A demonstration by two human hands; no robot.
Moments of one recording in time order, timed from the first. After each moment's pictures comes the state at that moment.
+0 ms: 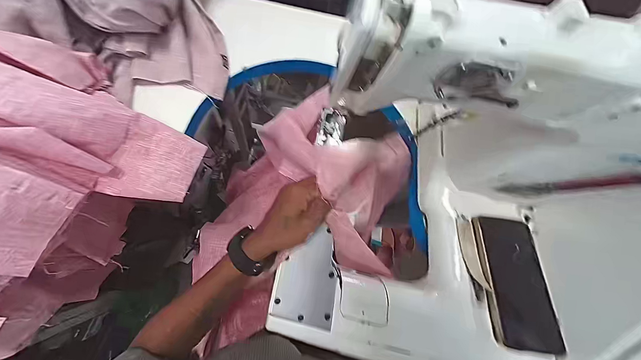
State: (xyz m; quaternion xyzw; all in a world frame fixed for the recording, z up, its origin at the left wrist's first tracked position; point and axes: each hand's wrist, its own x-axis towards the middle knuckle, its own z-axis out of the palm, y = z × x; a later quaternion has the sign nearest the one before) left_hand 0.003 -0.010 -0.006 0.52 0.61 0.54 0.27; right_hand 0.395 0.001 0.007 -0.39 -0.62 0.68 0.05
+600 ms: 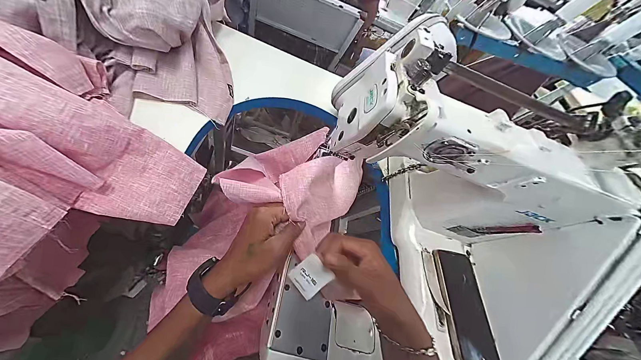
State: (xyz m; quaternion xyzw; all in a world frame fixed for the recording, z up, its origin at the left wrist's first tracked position) left_hand -0.029 -0.047 0.006 0.47 0.55 0.64 0.25; right_hand 0.143 0.062 0.053 -0.13 -0.75 0.63 0.16
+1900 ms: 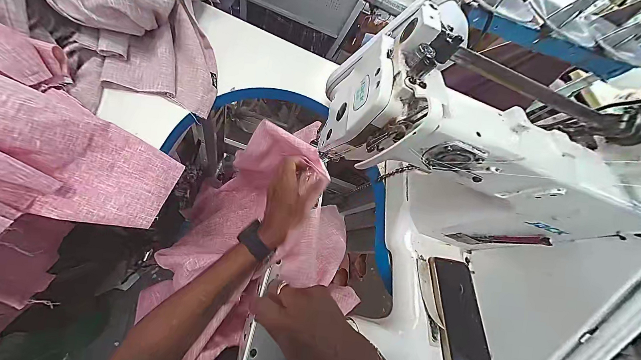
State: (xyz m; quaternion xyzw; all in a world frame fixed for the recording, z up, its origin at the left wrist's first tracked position) left_hand -0.023 0.057 -0.017 0.36 0.69 0.59 0.20; right_hand 0.141 0.028 0.035 0.02 -0.98 0.16 0.11
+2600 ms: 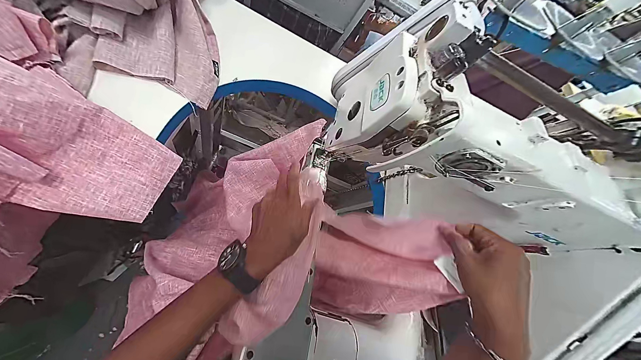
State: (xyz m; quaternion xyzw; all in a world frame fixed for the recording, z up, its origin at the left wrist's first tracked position) left_hand 0.001 0.024 0.000 0.43 0.81 0.38 0.13; right_hand 0.221 0.167 0.109 -0.50 -0.83 0.13 0.20
